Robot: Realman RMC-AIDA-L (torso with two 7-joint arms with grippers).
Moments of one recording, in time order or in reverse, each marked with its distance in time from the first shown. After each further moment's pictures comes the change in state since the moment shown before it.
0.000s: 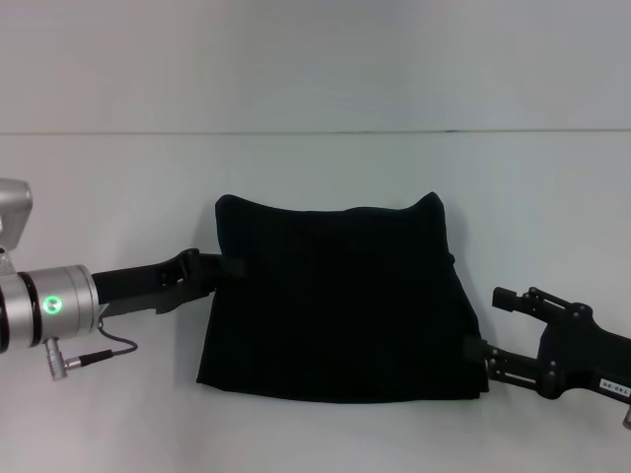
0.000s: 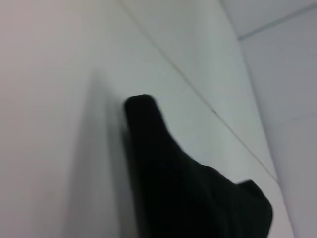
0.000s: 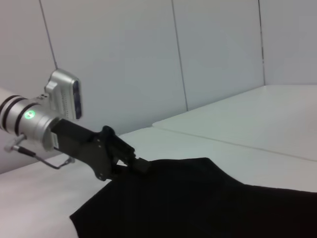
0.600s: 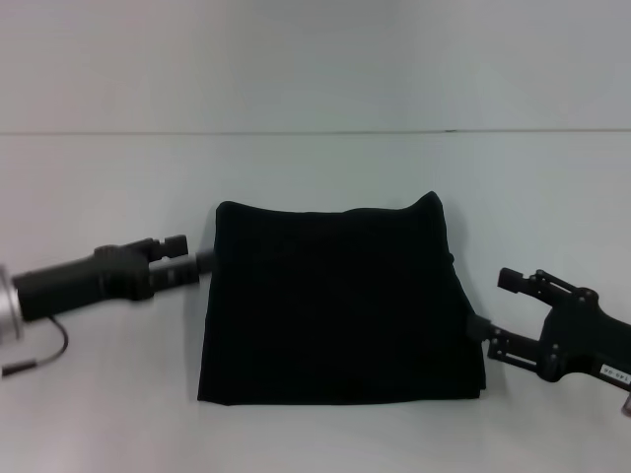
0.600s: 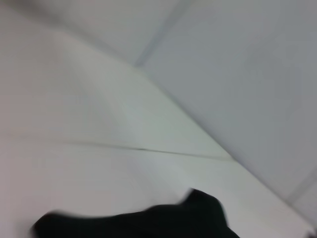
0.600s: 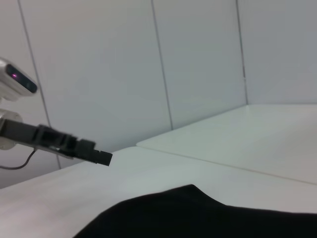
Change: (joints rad) left arm 0.115 0.000 -0.107 0.176 -0.031 0.277 0.644; right arm 0.007 0.014 0.075 0.010 0.001 -0.012 -0.033
